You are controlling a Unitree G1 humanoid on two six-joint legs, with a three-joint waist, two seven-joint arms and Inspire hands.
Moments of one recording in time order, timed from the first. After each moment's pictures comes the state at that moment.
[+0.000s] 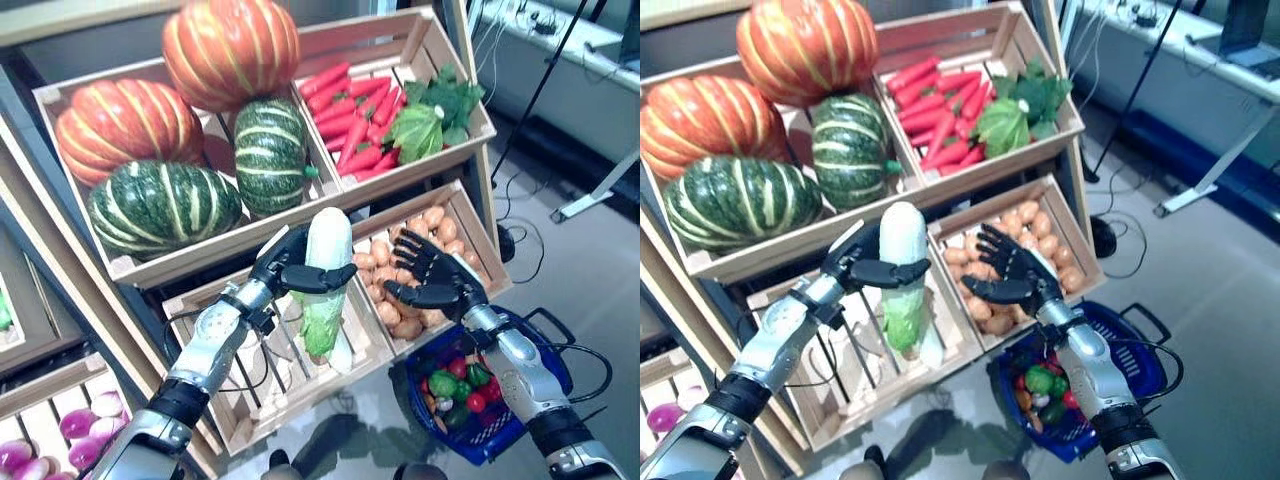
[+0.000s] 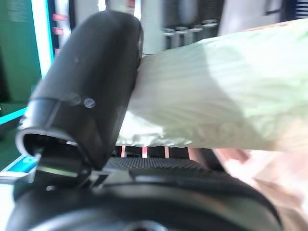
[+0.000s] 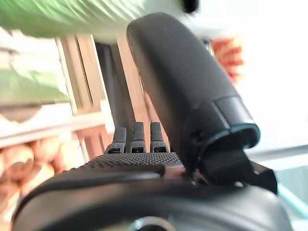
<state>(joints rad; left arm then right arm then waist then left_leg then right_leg) -0.38 0.52 -0.32 0.31 -0.64 -0.25 -0.35 -0.25 -0.50 0.26 0.31 0.68 -0.07 0.41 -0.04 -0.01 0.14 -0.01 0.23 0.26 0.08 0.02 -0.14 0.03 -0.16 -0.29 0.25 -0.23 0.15</state>
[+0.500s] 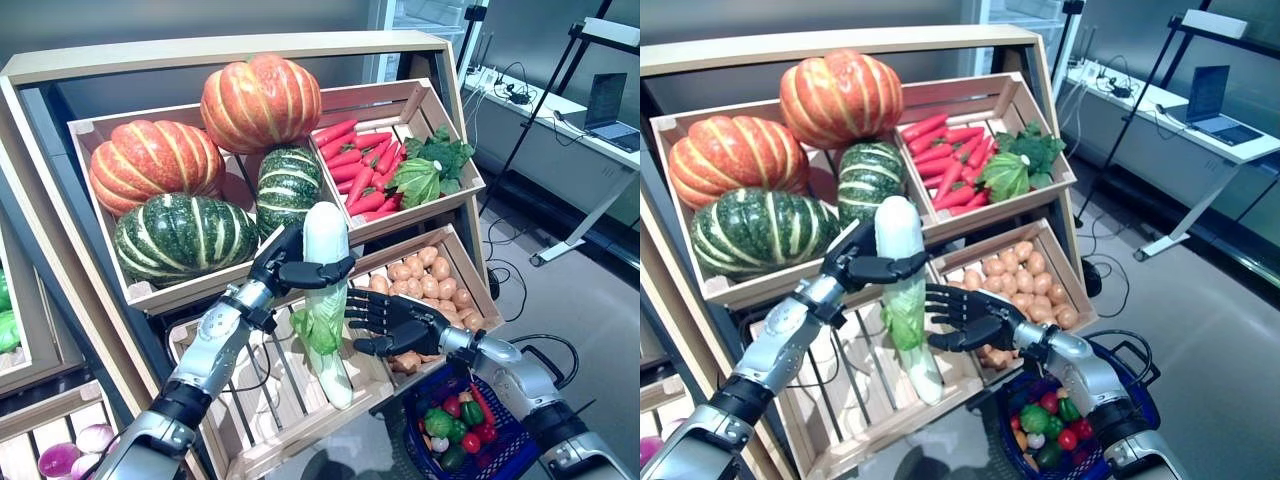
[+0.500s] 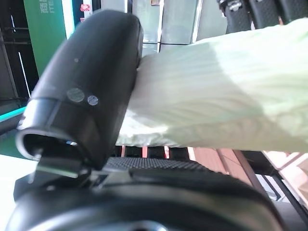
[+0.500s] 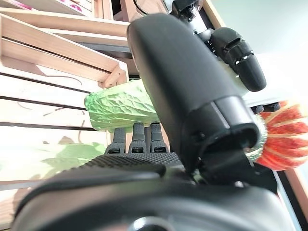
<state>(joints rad) -0.36 0.51 -0.33 0.34 -0.68 -0.25 -0.32 -0.29 -0.51 0.33 0.31 0.68 0.24 0.66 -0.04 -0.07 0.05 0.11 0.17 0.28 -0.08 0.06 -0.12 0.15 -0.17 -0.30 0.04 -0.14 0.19</state>
